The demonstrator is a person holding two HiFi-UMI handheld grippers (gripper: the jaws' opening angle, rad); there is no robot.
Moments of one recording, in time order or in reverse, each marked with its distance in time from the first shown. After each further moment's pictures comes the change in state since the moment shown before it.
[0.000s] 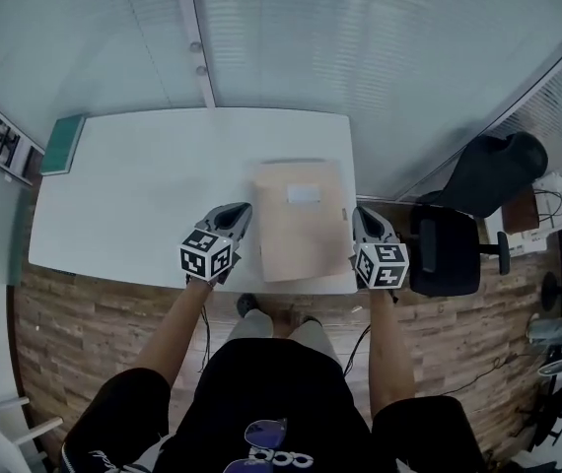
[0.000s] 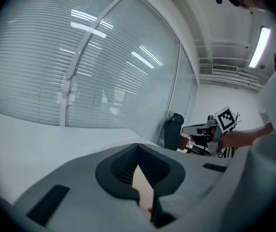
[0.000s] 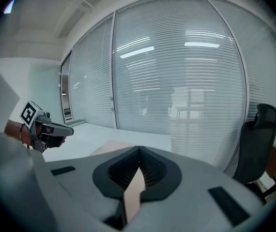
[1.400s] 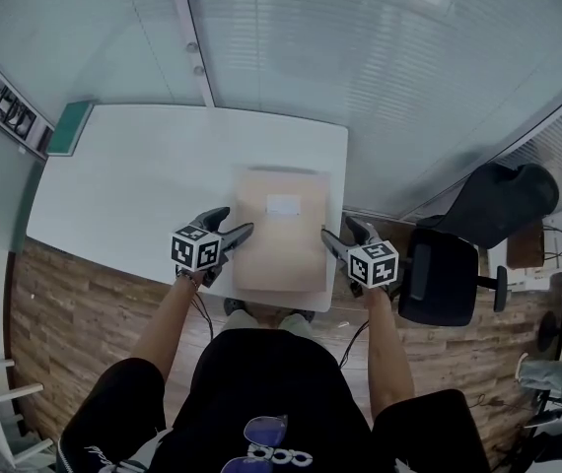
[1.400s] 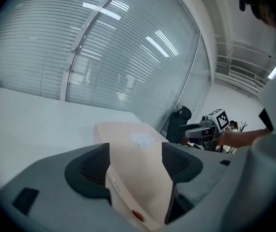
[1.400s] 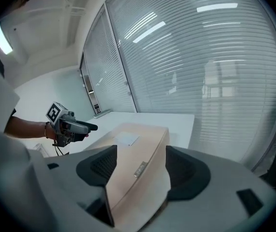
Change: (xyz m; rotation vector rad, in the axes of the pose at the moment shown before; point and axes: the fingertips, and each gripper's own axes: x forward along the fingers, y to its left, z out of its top) left arm 0.052 -0.012 -0.046 -0.161 0.163 0.050; right arm 0.043 -0.030 -0.054 0.028 0.199 0.409
